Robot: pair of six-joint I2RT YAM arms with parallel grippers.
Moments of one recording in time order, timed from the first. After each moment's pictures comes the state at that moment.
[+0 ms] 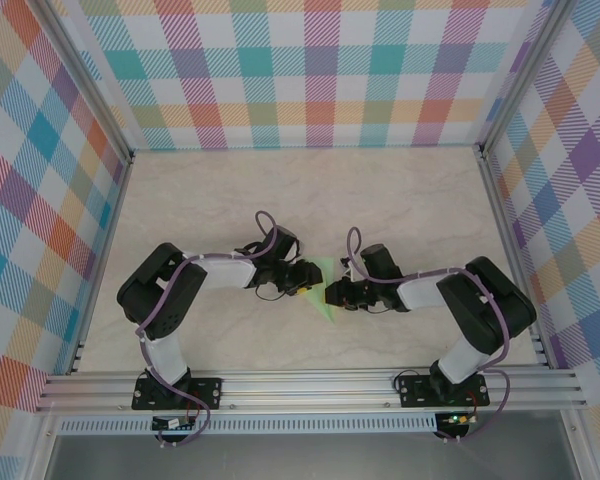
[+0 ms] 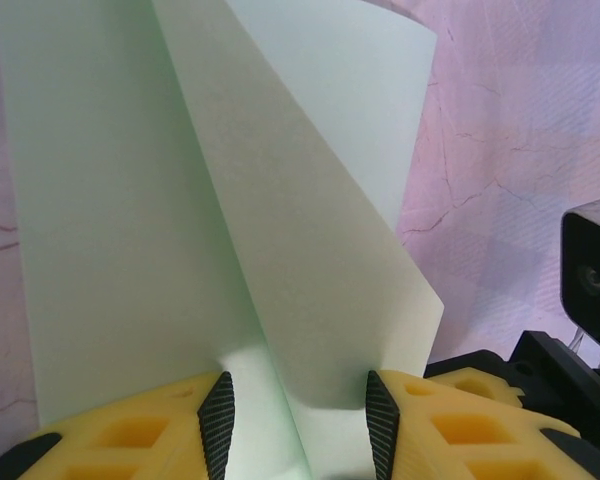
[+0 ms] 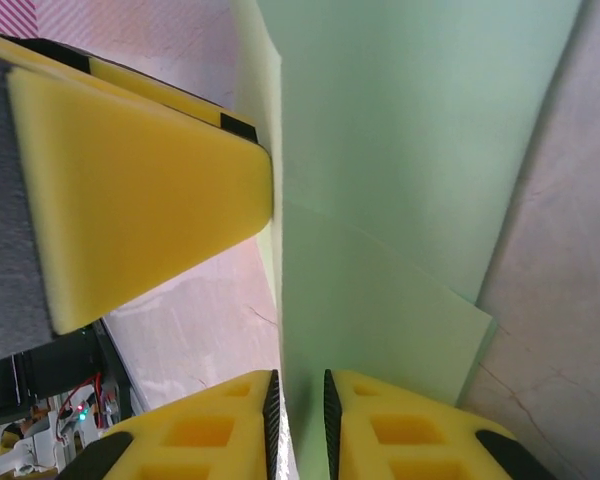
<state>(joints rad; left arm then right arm) -0.68 1.81 0.91 -0.03 0.46 -0.94 0.56 1.61 0.50 0.25 -0.70 0.74</state>
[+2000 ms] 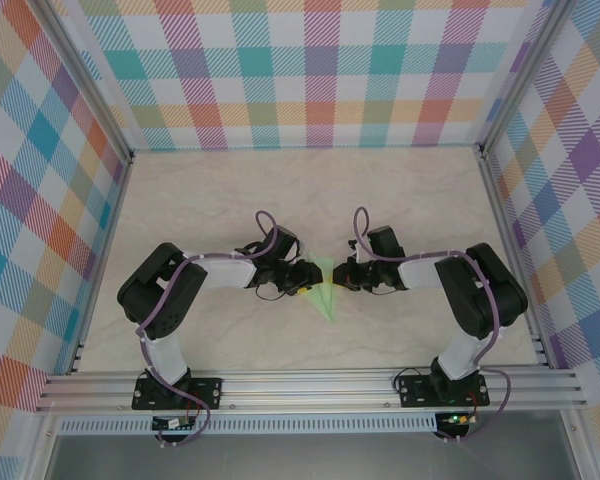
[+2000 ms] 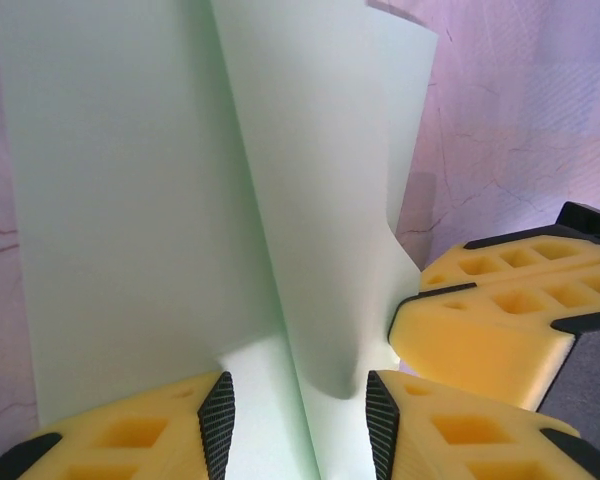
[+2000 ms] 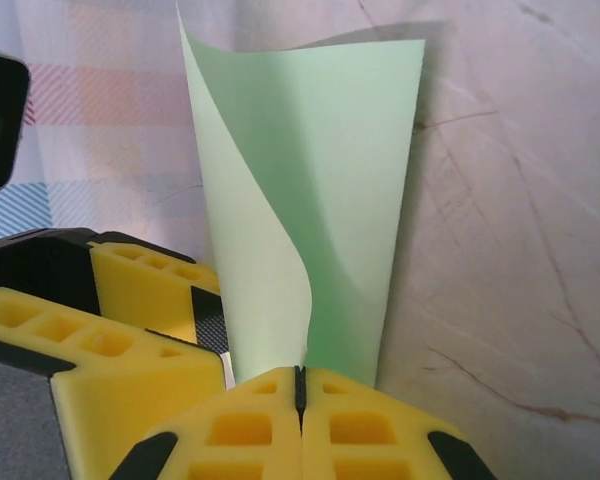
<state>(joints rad) -0.68 1.82 0.91 -0.03 0.46 -0.94 0.44 1.72 0.66 0.12 -0.70 0.68</state>
